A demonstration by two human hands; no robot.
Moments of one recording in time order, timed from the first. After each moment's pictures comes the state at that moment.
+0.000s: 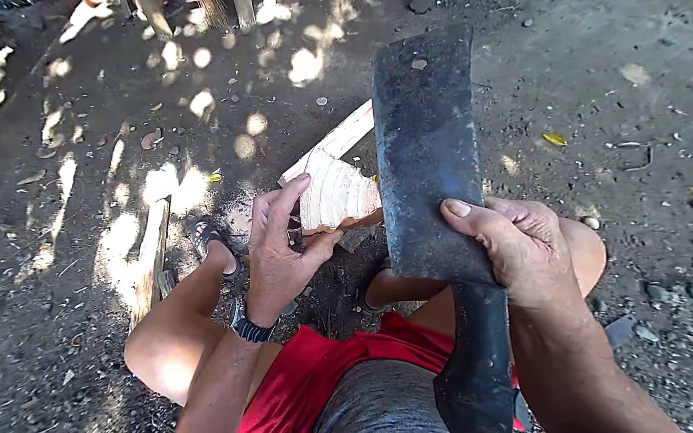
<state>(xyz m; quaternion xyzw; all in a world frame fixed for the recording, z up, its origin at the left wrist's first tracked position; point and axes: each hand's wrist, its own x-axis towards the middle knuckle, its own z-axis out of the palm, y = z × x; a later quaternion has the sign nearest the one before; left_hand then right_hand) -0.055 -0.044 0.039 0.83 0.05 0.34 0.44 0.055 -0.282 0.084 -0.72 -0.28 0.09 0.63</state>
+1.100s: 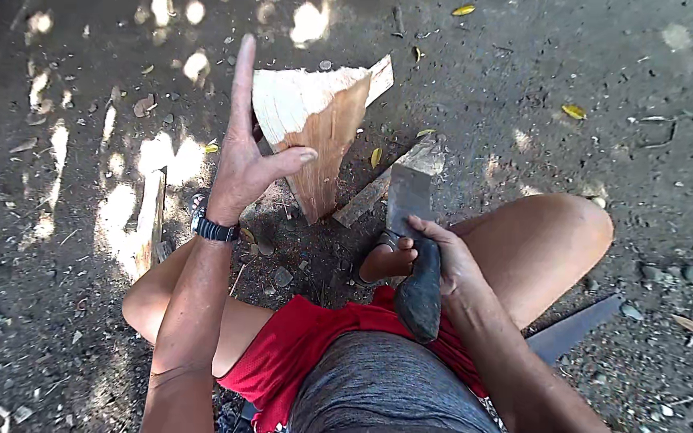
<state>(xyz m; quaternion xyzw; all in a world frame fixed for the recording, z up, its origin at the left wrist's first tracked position) 0.003 0.017 0.060 0.79 -0.04 0.23 0.57 0.042 -0.305 -0.040 -0.41 0.22 0.36 0.81</state>
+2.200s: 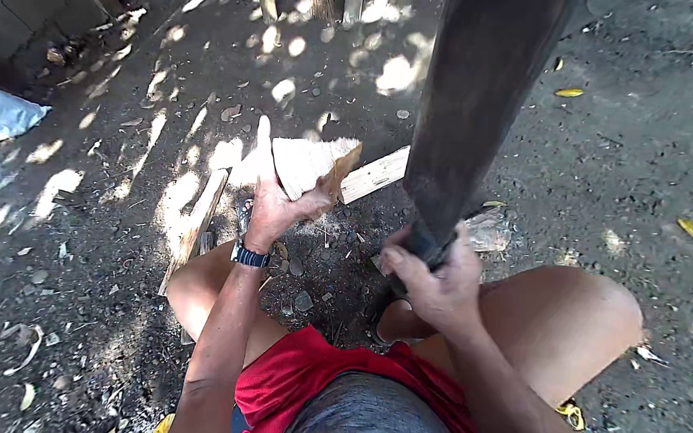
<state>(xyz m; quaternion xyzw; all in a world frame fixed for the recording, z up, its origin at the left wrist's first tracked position) -0.050 0.046 0.033 0.76 0.10 0.38 0.51 0.041 -0.203 0.030 -0.60 -0.40 0.13 0.68</state>
